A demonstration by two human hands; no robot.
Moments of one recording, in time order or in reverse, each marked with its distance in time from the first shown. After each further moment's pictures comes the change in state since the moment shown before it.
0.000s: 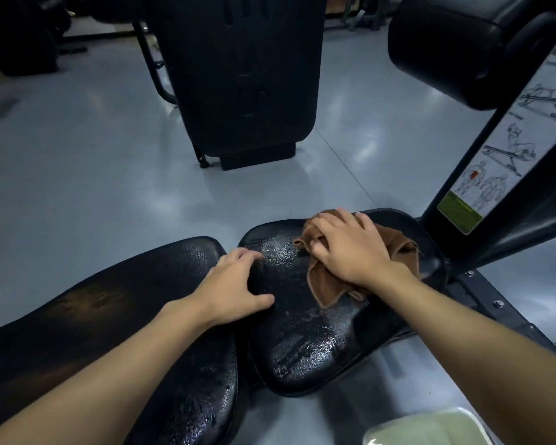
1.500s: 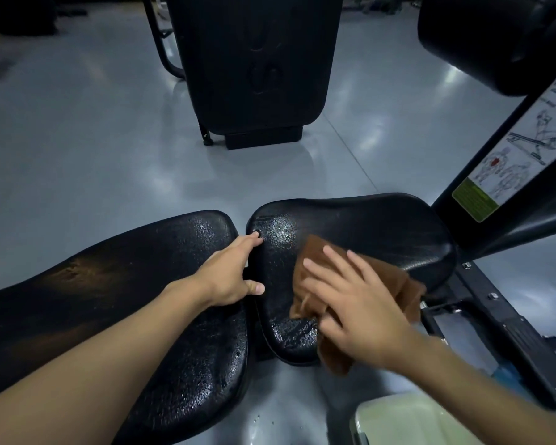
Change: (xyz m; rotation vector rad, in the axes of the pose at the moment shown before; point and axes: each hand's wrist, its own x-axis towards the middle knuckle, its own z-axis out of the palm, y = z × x) left_hand -0.007 -0.038 0.012 -0.096 -0.054 0.033; right_hand -0.113 -0.045 0.018 -0.037 0.000 -0.325
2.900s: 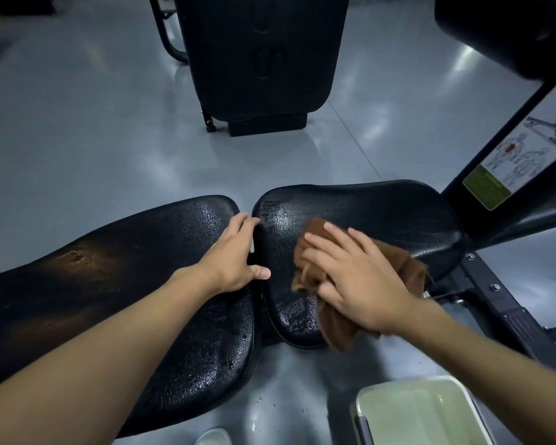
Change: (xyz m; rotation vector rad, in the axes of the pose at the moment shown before) left_hand -0.002 -0.003 0.007 -0.002 0.092 -0.018; right_hand 0.024 0.005 -0.003 -0.064 -0.039 0.000
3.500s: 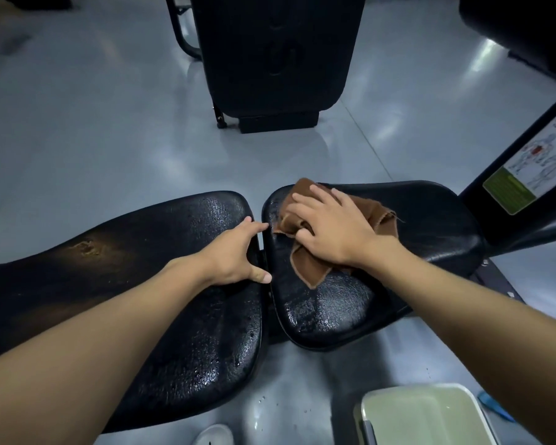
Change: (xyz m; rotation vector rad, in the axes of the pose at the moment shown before) left_hand -0.002 -0.012 -0.013 -0.017 -0.114 -0.044; right_hand 0.095 0.008 -0.003 0.077 -0.101 0.050
